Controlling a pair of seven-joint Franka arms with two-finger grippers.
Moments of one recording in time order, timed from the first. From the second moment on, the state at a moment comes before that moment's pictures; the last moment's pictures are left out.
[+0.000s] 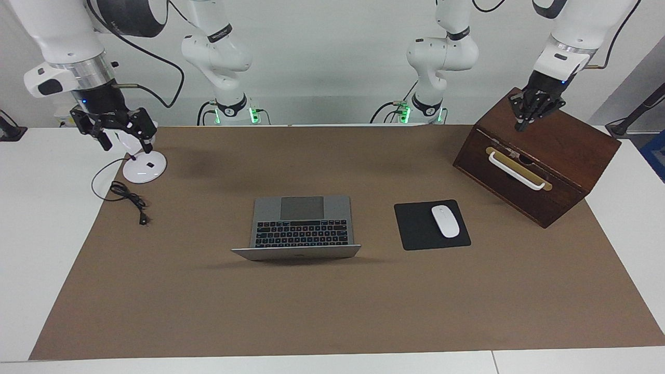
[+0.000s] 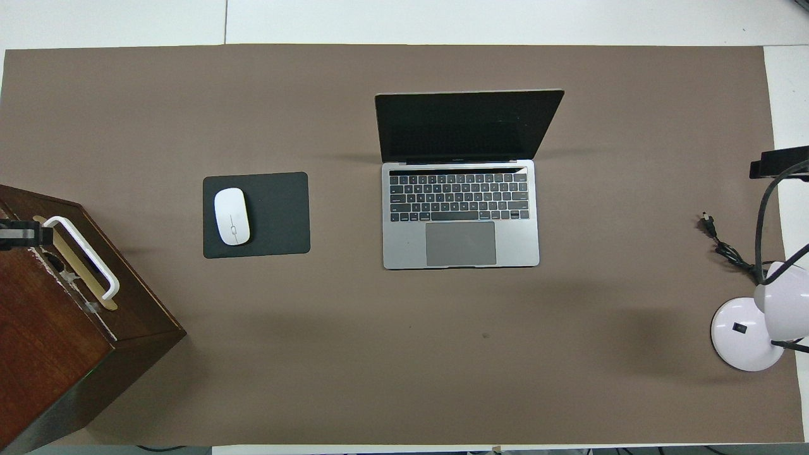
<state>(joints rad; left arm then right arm) -0.18 -0.25 0.16 -1.88 0.01 1.74 0.06 -0.27 -0.10 0.14 -1.73 0.02 1.79 0.00</state>
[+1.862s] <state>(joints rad) -0.59 -0.03 0.15 -2.56 -0.01 3.32 -0.30 -0.26 0.25 0.15 -1.35 -0.08 1.95 -0.19</state>
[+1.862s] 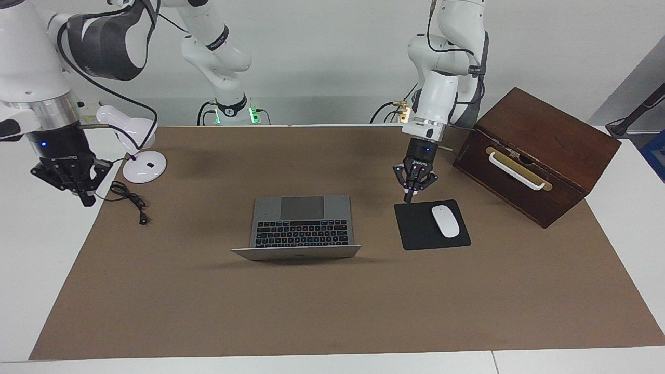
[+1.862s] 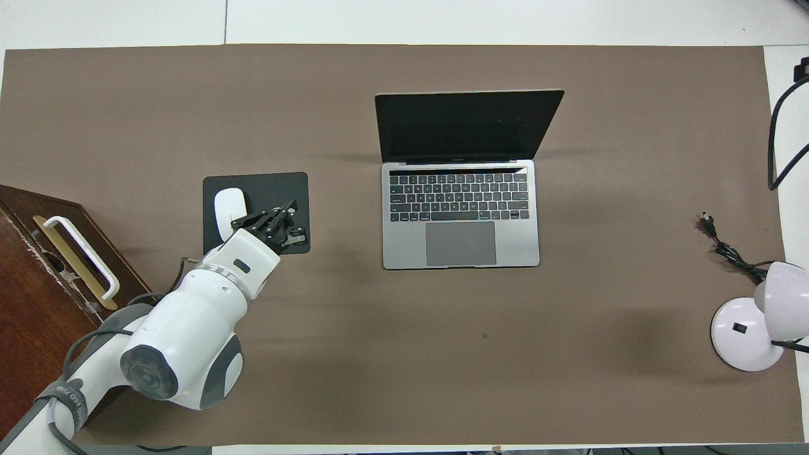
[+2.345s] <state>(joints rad) -0.72 0.05 0.15 -2.55 -0.03 3.43 -0.30 -0.16 0.55 0.15 -1.04 -0.11 2.09 -0.16</state>
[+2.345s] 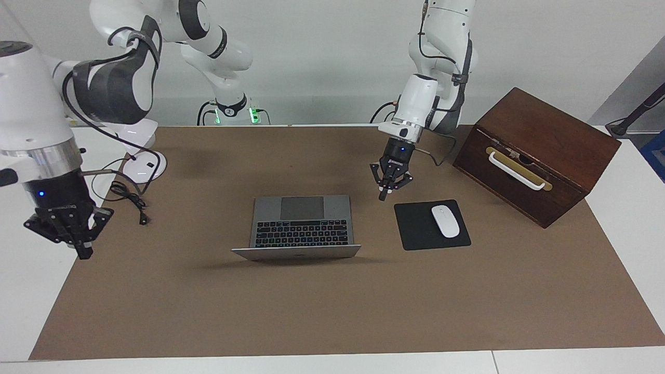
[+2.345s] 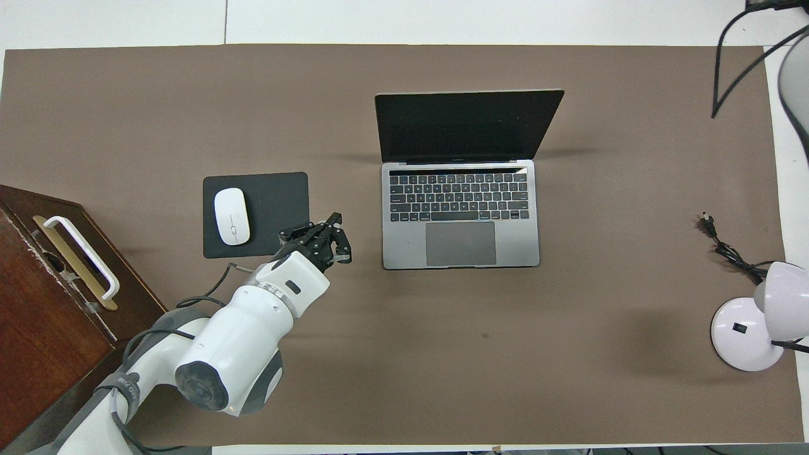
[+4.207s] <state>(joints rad) -0.91 0.32 0.15 -2.44 -0.17 3.50 -0.27 0.32 0.79 0.08 -0.95 -0.15 2.27 0.43</state>
